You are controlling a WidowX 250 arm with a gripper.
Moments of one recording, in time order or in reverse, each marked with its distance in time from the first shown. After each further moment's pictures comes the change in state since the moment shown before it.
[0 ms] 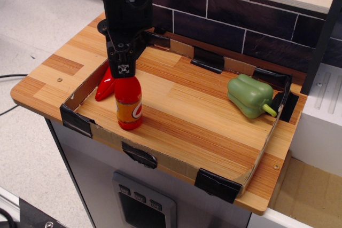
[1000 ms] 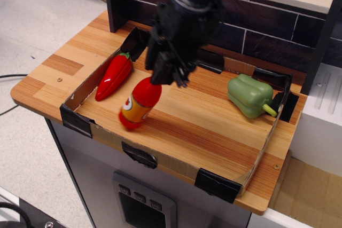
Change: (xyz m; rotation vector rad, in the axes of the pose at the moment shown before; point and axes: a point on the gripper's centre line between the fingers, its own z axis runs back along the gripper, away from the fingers) arm 0.048 -0.023 -0.015 0.155 0.299 0.131
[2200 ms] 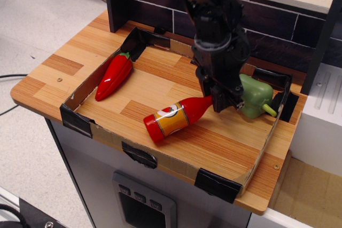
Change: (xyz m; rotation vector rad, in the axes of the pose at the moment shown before) arm 0.074 -0.011 -0.037 -0.224 -0.456 0.223
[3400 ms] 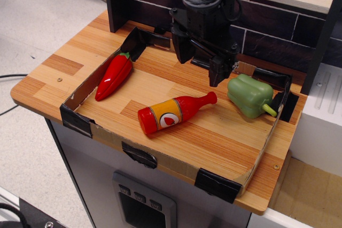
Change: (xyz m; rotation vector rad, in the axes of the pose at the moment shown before) arm 0.002 0.013 0.056 0.097 0.031 0.180
